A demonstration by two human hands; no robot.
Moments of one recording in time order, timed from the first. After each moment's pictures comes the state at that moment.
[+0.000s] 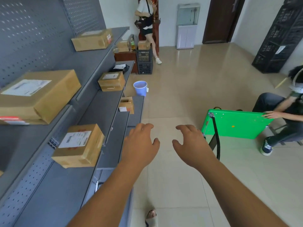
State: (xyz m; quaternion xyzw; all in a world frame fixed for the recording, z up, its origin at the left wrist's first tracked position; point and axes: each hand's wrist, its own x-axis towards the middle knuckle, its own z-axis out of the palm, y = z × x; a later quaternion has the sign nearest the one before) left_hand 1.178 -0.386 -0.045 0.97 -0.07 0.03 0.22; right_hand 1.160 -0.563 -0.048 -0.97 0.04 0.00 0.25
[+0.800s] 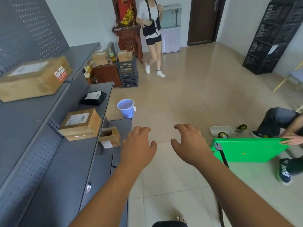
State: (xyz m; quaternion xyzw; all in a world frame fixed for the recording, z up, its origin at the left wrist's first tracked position) left_hand 1.679 -0.481 -0.056 0.98 -0.12 0.01 0.18; right_hand 1.641 -0.661 -0.046 -0.96 0.10 0.00 0.25
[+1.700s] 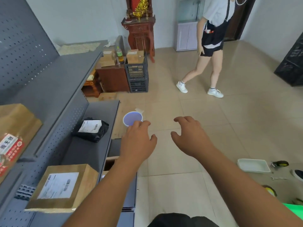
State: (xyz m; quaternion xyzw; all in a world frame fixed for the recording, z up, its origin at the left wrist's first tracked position) left_hand 2.179 -0.469 -0.057 0.98 -0.07 -0.01 0.19; right_hand 2.156 -0.652 -0.044 -0.97 0.06 0.02 0.25
